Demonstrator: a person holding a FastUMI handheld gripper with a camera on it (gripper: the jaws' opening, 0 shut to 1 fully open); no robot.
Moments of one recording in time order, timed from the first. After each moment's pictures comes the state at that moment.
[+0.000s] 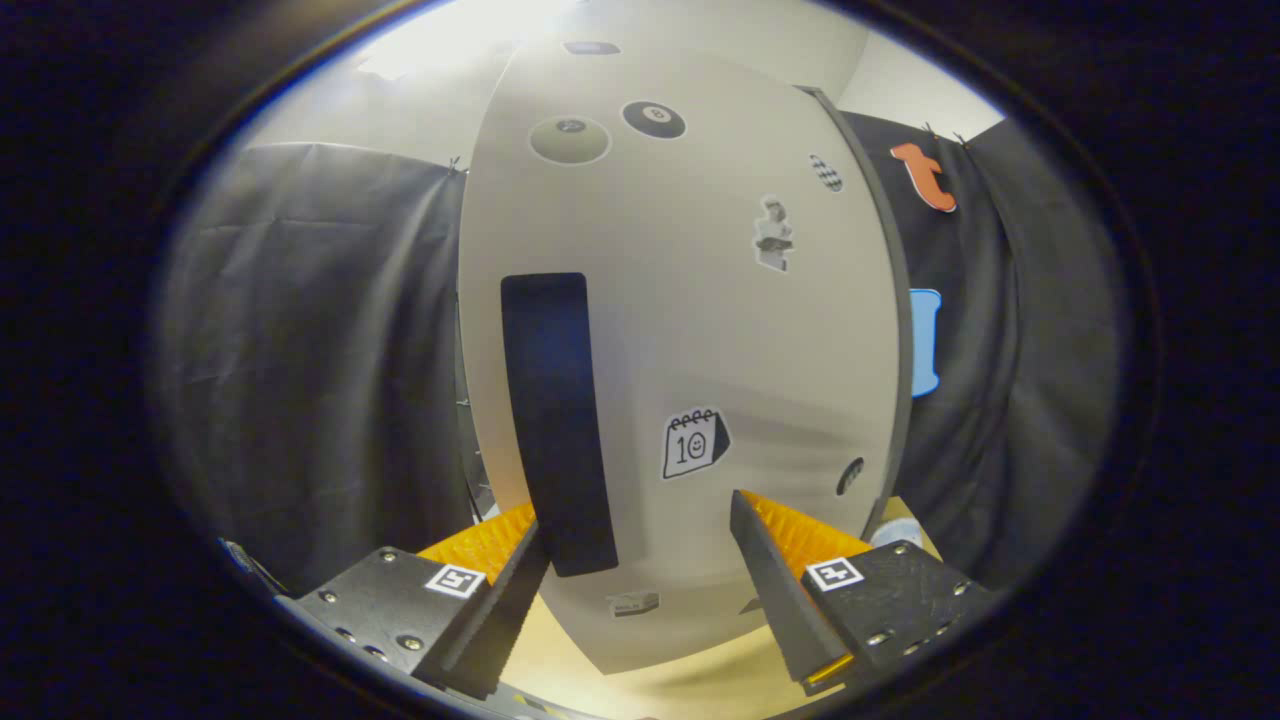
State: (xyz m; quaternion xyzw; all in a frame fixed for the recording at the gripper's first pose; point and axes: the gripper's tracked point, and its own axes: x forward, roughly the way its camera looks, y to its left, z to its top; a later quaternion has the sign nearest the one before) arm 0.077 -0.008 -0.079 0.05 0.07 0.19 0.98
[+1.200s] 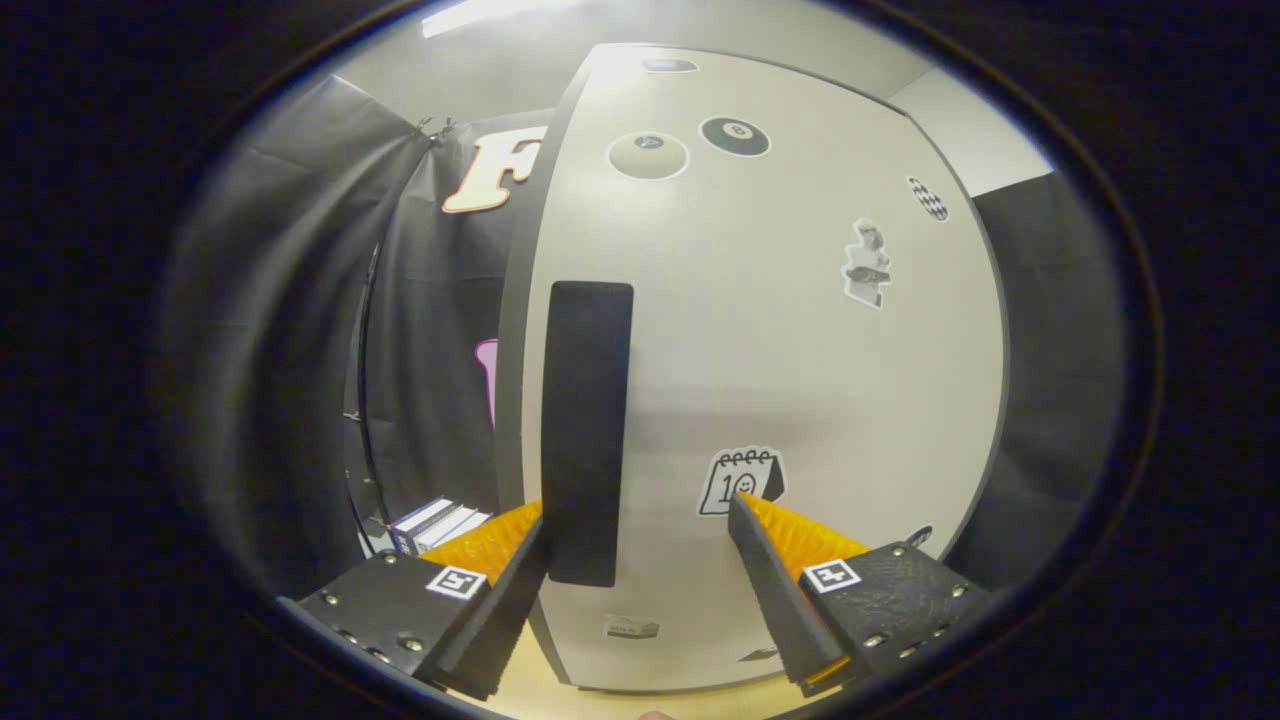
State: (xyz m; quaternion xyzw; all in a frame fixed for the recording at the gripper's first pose) arm 0.148 0.063 -0.070 -0.01 0.01 0.06 1.00
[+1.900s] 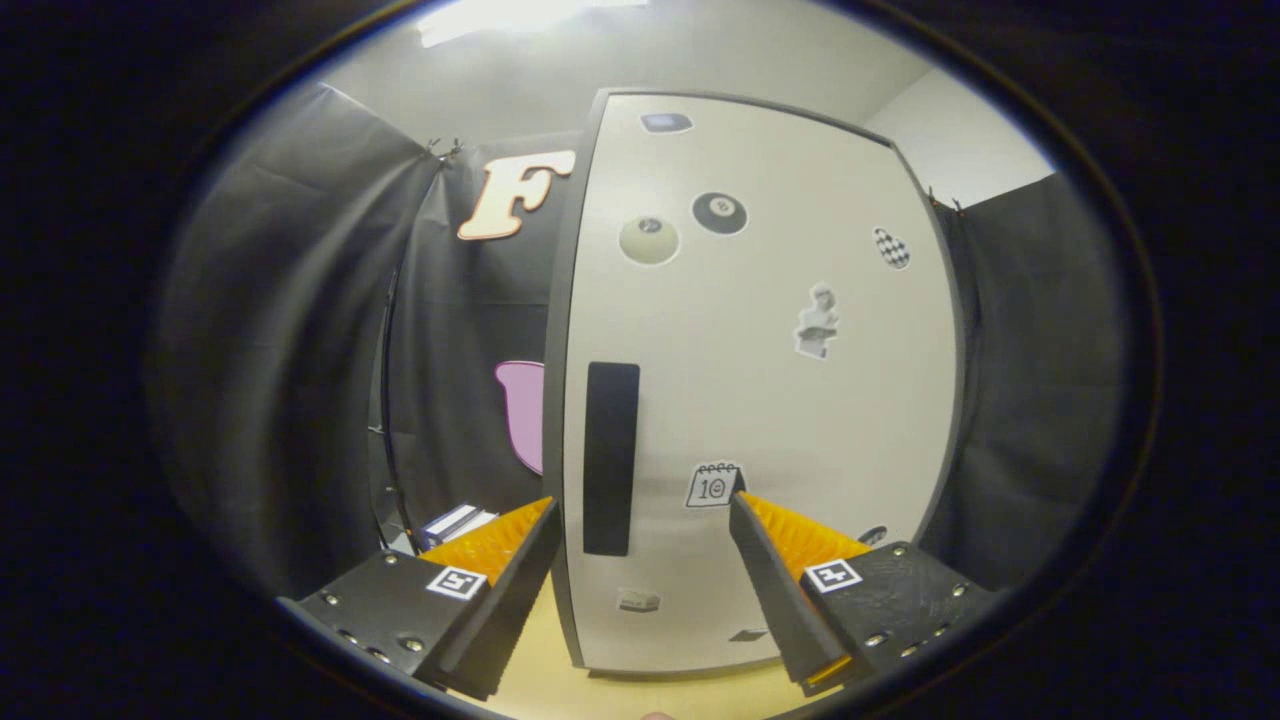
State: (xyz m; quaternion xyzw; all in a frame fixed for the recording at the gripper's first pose) arm 0.069 0.049 -0.034 0.00 0.00 0.07 1.00
